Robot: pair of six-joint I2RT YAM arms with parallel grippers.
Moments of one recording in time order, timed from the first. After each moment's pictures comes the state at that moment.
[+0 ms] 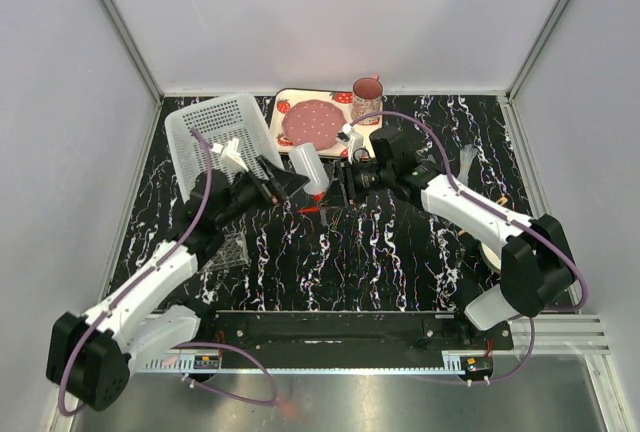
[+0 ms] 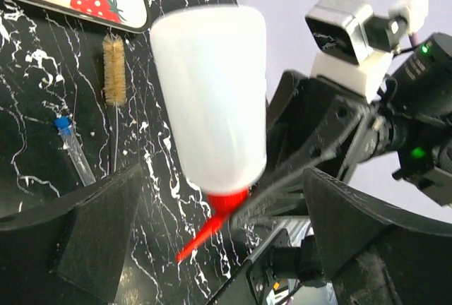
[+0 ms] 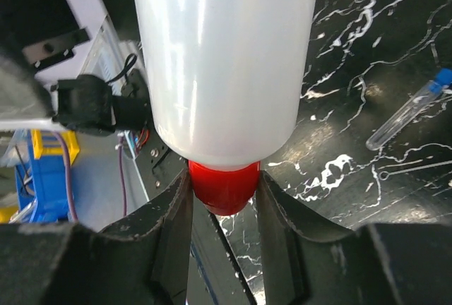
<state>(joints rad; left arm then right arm) -0.43 0.91 0.58 0.17 0.33 -0.91 0.61 1.52 1.12 -0.21 -0.67 0.39</state>
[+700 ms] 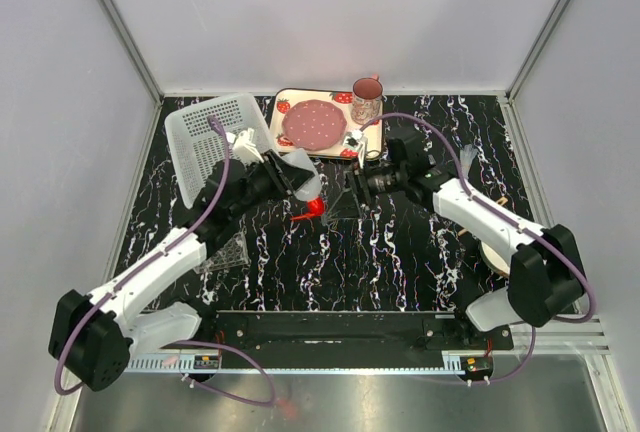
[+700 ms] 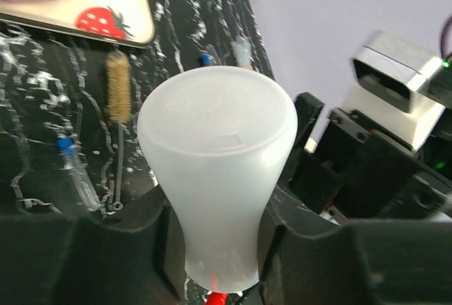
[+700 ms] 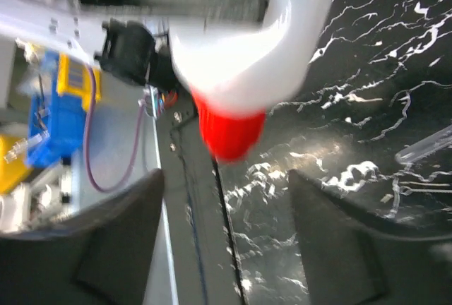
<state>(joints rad) -0.57 1.07 0.72 0.17 0.17 -0.86 0.57 1.46 1.06 -0.18 -0.92 0.23</state>
